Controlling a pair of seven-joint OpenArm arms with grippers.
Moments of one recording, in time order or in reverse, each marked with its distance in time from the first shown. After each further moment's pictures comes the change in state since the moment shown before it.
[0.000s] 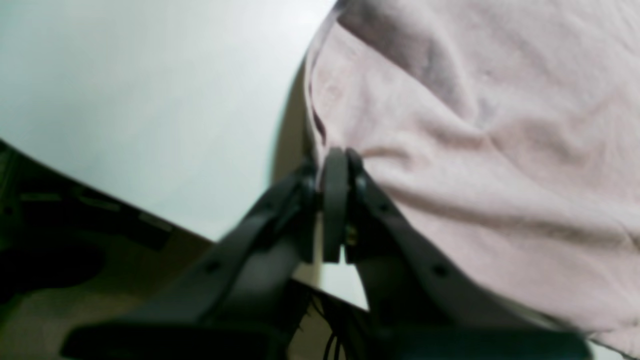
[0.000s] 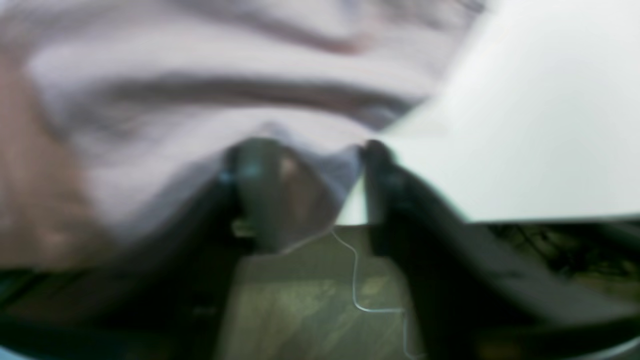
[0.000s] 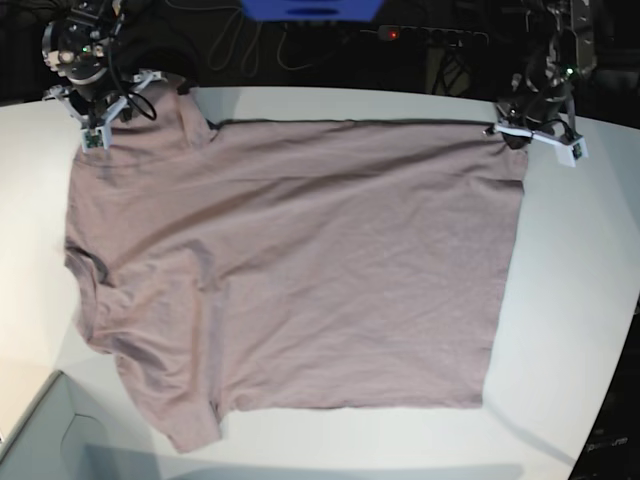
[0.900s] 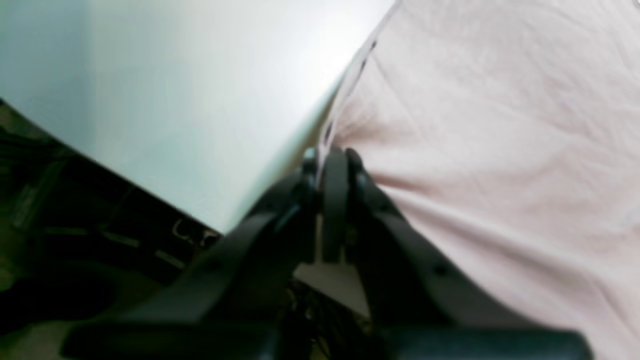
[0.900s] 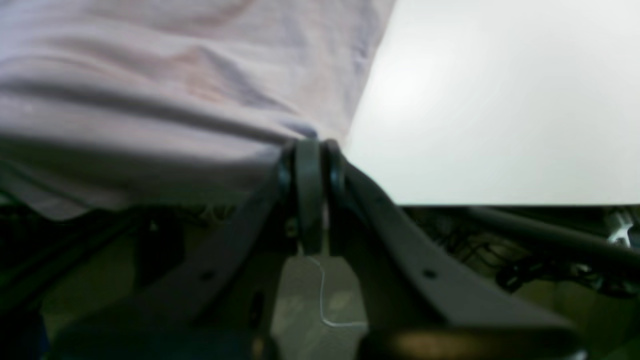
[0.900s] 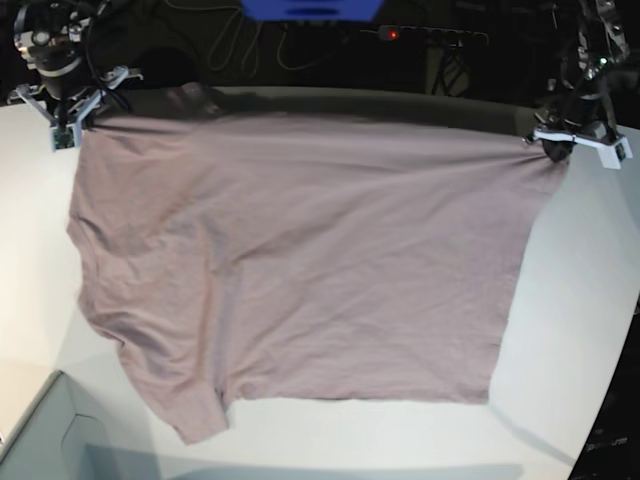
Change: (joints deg) left arm 4.3 0.7 -8.9 10.3 -0.2 -0.2 0.8; right arm -3.2 -4.2 6.6 17.1 -0.5 4.3 -1.7
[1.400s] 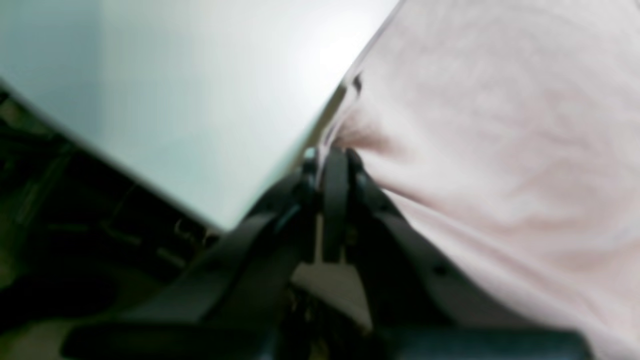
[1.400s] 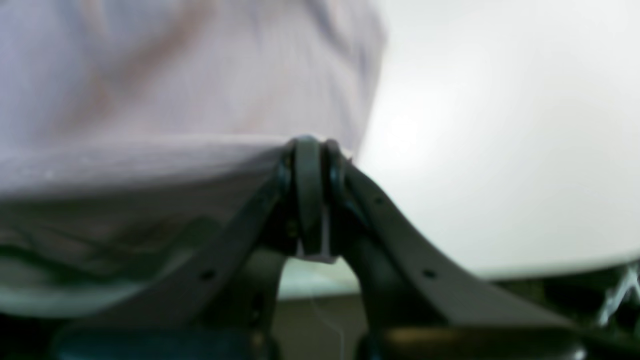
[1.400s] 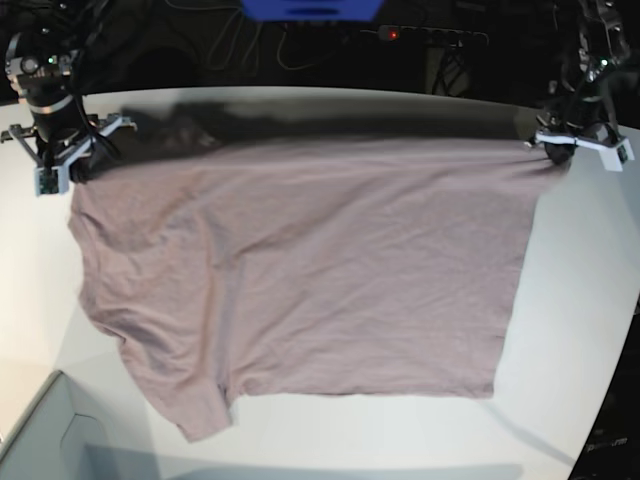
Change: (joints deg) left arm -1.7 0.1 -0.3 0.0 0.3 0.2 0.3; right arm 8.0 -0.1 0.9 1.5 5.4 0.2 0.0
